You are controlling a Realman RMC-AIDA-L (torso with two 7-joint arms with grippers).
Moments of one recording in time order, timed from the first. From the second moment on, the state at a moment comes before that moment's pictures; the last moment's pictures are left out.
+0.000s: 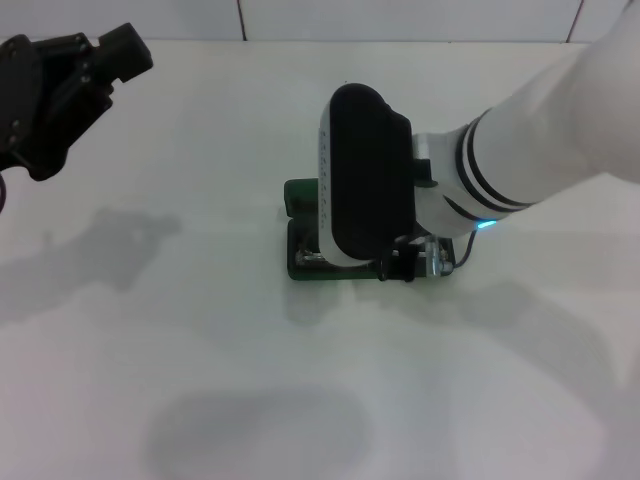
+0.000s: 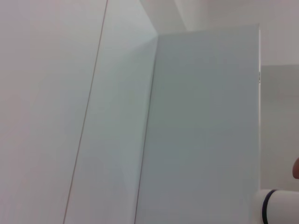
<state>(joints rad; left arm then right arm) -0.39 -2.00 0.83 0.66 1.29 1.92 -1.32 0.77 2.03 -2.04 -1.41 -2.59 -1.19 2.44</state>
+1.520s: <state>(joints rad) -0.36 -2.00 0.82 0.66 1.27 1.93 -1.34 0.65 2.03 -2.05 -1.59 -2.58 -1.20 2.42</state>
